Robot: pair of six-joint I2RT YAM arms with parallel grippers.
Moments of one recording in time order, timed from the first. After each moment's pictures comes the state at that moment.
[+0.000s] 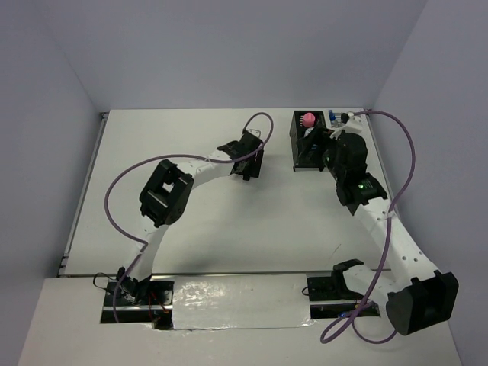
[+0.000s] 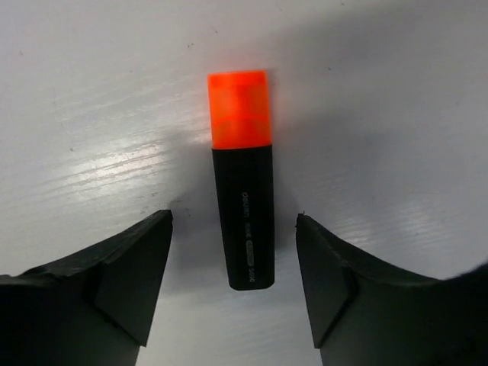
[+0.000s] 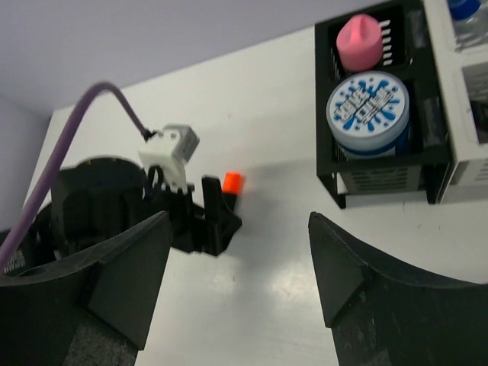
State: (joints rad) left arm -0.66 2.24 1.71 -0.38 -0.25 -0.37; right arm 0.25 1.03 0.93 -0.13 0.09 0.49
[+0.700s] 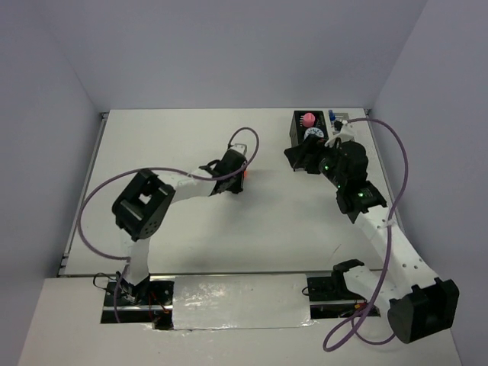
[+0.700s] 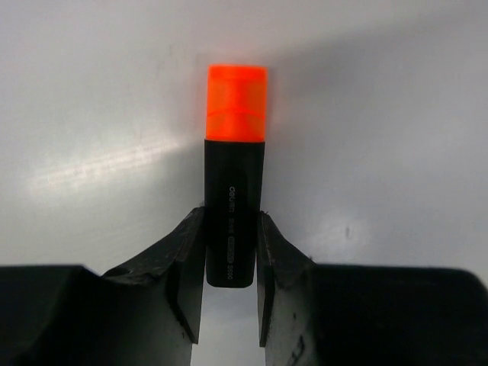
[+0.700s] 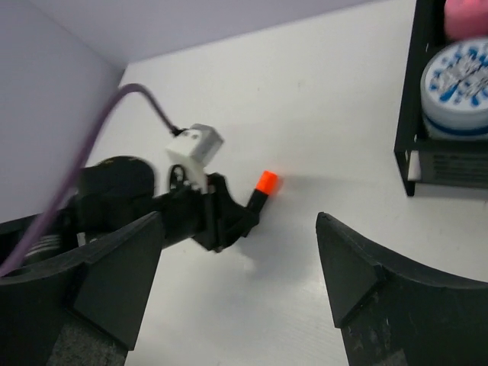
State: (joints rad) left arm -0.66 2.03 1.32 -0.14 -0.19 -0.42; right arm 0.26 0.95 0.86 -0.10 -0.15 0.51
